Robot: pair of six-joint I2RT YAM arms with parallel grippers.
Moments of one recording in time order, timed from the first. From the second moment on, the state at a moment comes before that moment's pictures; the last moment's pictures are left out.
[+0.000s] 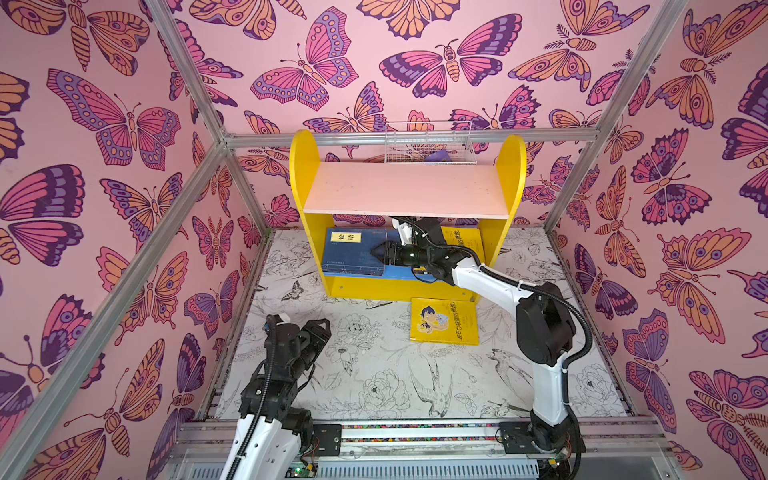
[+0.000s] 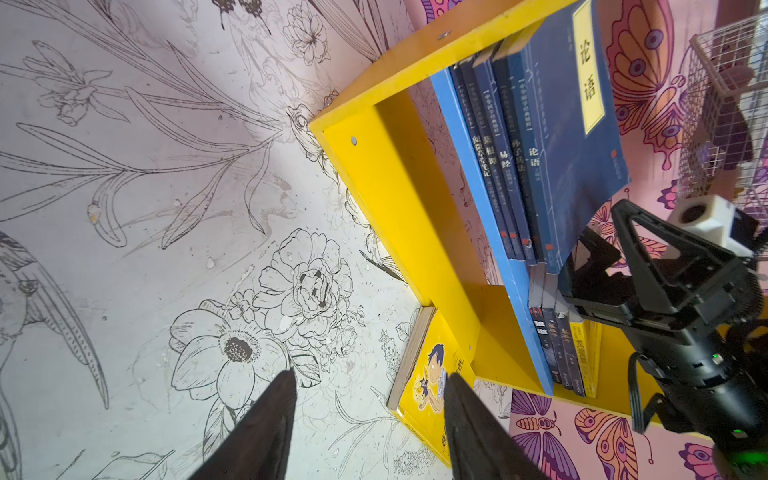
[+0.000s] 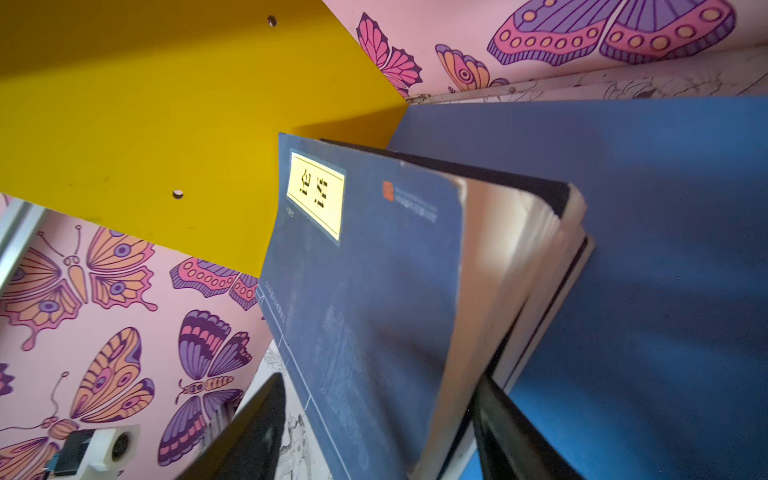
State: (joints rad) left arm -0.13 0.52 0.47 -0.53 0.09 -1.08; right arm 0.66 2.03 1.68 -0.07 -0.36 0.59
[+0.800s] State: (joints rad) left arm -0.13 0.53 0.49 -0.48 0.08 -1.05; right arm 0.89 1.89 1.75 -0.44 -0.10 0.12
